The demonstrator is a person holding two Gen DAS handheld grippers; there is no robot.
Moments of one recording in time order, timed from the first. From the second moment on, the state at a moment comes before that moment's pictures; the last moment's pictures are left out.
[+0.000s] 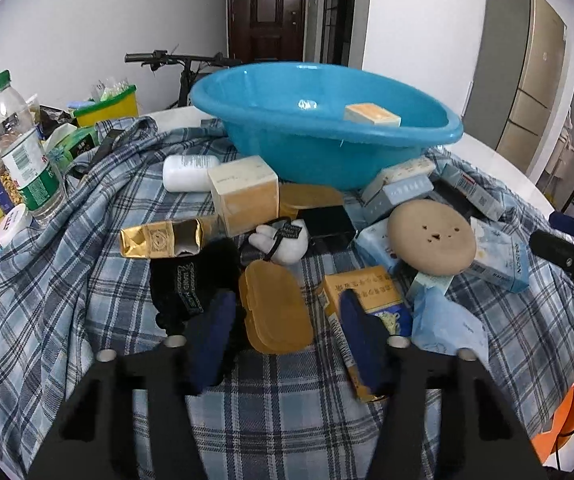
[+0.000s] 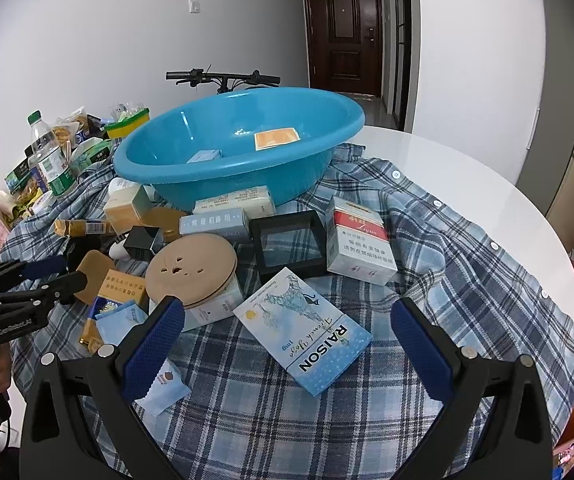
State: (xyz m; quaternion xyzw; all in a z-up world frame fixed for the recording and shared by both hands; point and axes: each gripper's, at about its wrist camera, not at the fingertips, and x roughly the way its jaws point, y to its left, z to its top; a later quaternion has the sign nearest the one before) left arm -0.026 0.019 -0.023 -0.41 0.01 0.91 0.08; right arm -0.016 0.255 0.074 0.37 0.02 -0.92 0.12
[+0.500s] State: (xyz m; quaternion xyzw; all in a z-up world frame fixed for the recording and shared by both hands) left arm -0.038 0.027 -0.042 -0.44 0.05 0.89 0.09; right arm -0.018 0.266 0.077 0.37 -0.01 -0.92 0.10
